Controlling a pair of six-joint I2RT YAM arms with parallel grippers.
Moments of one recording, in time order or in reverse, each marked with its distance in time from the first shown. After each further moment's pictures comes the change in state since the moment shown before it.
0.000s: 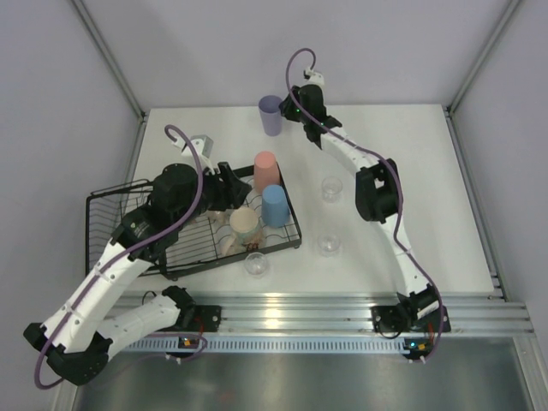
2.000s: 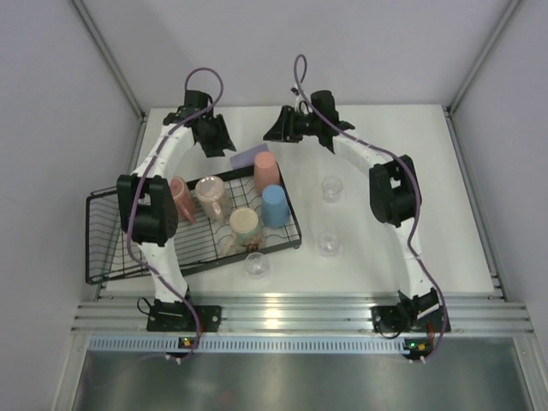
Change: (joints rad) left arm 0.516 1.050 0.606 -0.102 0.270 0.058; right arm -0.039 -0.237 -0.362 -0.007 -0.769 0.007
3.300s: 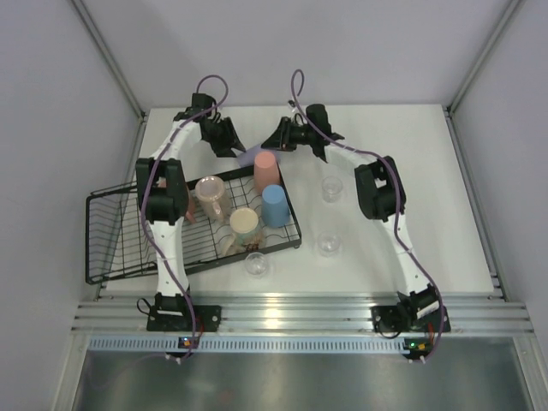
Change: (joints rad) left arm 0.034 0.338 0.227 0.016 0.216 0.002; right arm 0.008 0.239 0.108 0.169 -0.061 0.117
